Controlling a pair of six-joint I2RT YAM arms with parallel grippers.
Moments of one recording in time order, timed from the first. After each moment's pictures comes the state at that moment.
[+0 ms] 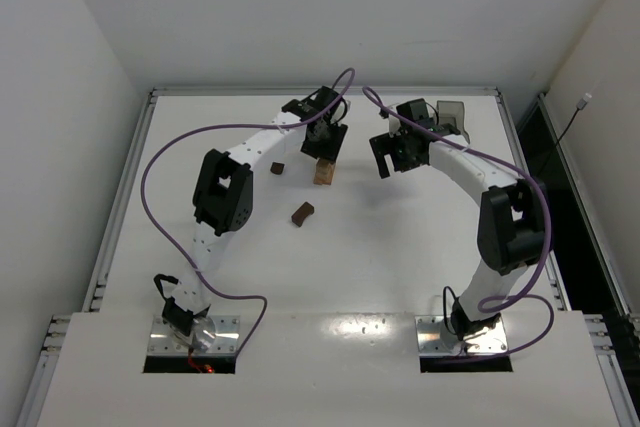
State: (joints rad) left arm -0.56 2.31 2.10 -0.82 -0.02 -0.19; right arm 0.28 1.75 1.28 -0.51 0.00 -0.07
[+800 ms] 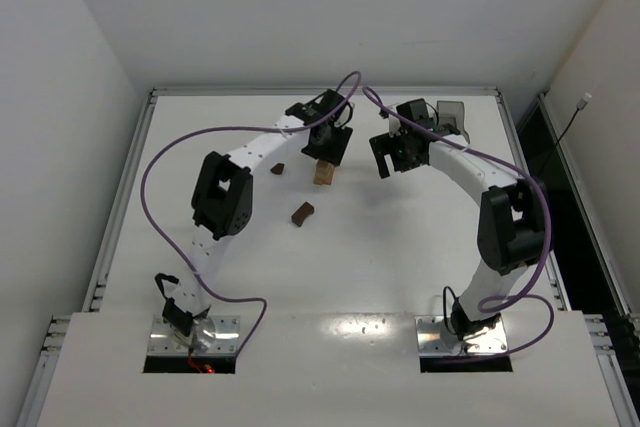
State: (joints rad) left arm -0.60 2.28 2.06 -0.80 -0.08 -0.18; right arm 0.28 1.75 1.28 -0.51 0.00 -0.07
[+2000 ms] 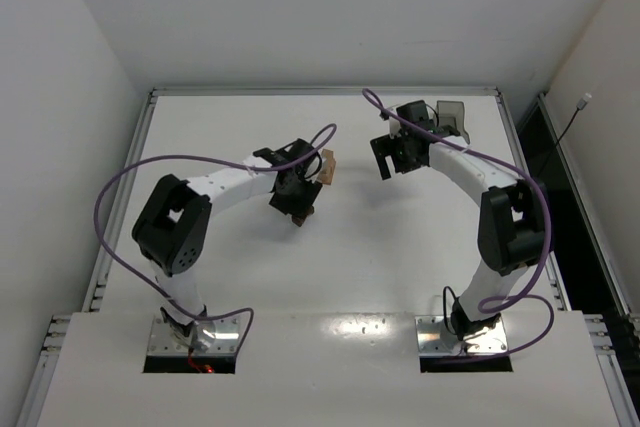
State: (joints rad) left arm -0.62 1.77 1.27 -0.70 0.00 -0.16; right arm 0.28 1.75 1.26 -0.50 0.02 -0.07
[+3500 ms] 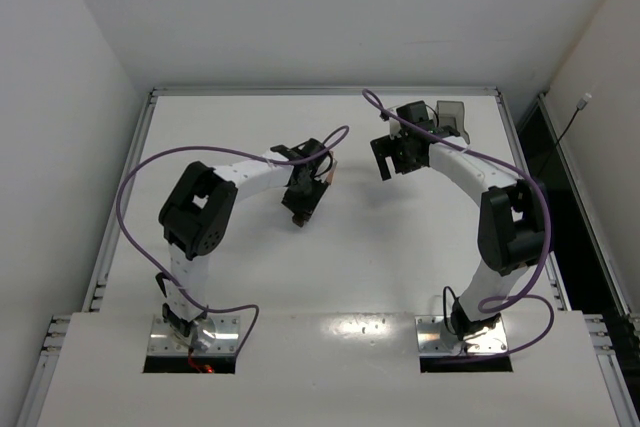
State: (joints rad) left arm -0.63 1.99 1.40 -0.69 0.01 -0.14; right arm 0.28 1.75 1.25 -0.50 0.02 -0.07
